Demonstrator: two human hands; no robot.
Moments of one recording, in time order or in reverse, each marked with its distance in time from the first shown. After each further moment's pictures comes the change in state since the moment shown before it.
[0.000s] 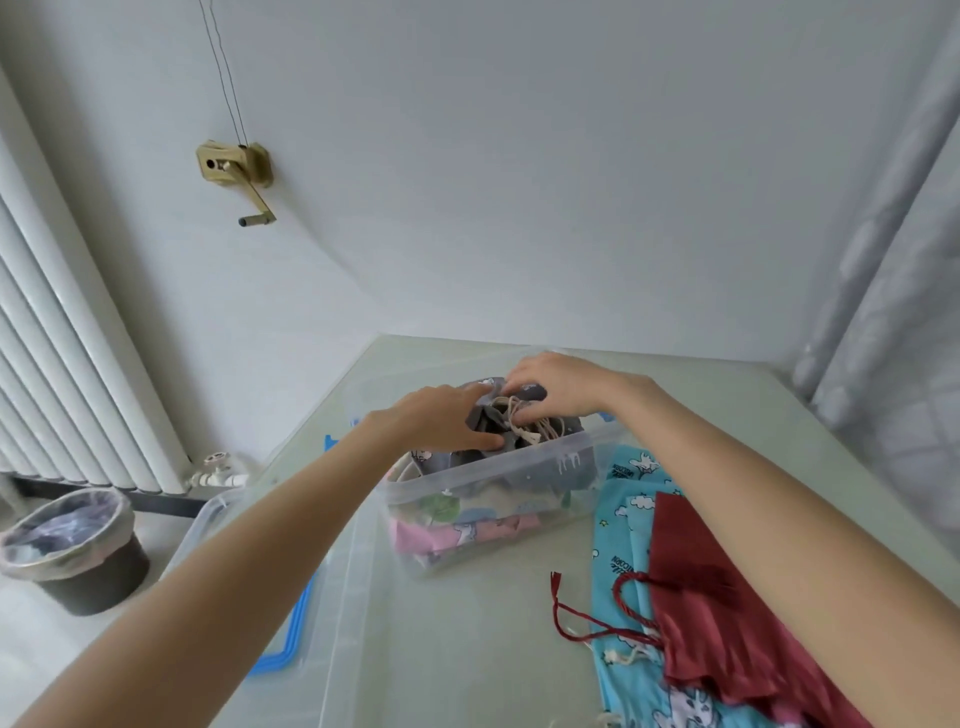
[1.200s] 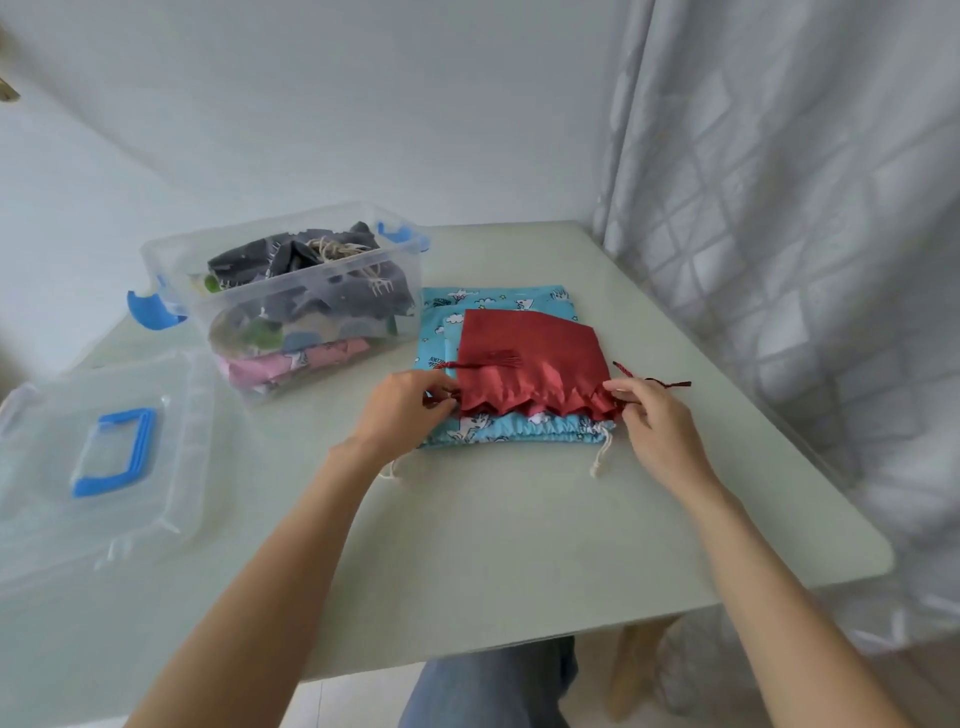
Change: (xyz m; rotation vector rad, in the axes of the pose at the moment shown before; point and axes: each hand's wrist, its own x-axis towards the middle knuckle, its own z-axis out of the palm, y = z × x) left_hand -0.093 0.154 0.154 -0.436 0.283 0.198; right_hand -0.358 -0.007 0.177 0.417 0.794 0.717
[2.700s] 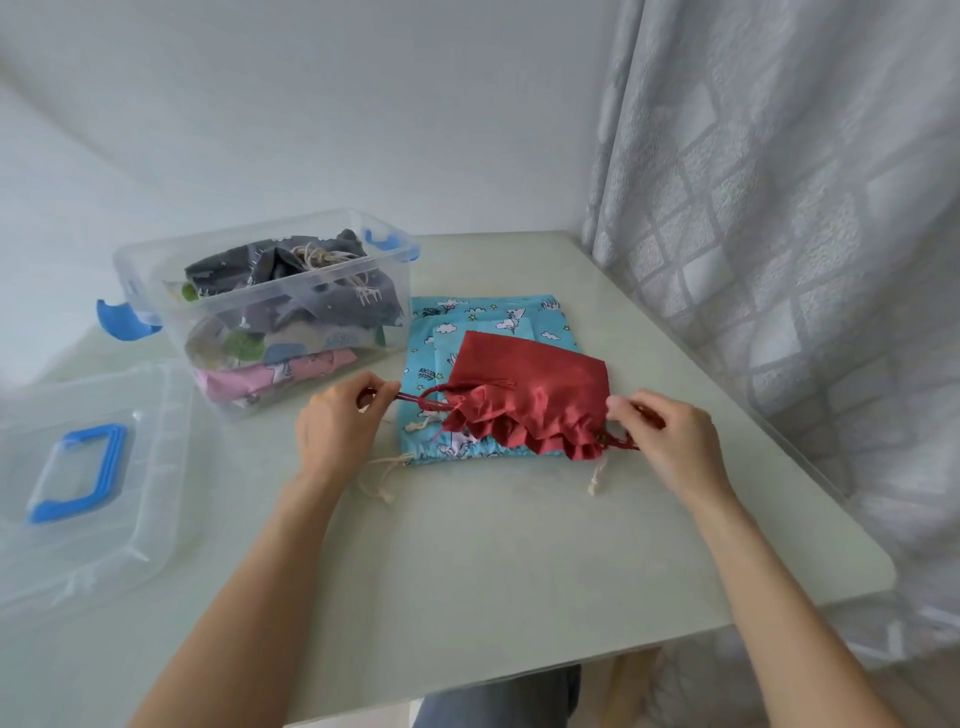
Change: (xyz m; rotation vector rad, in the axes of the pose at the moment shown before) left_hand -0.009 -0.025 -0.010 -0.059 0.386 -0.268; right_hand -0.005 -0.009 -0.015 -0.015 0.100 0.063
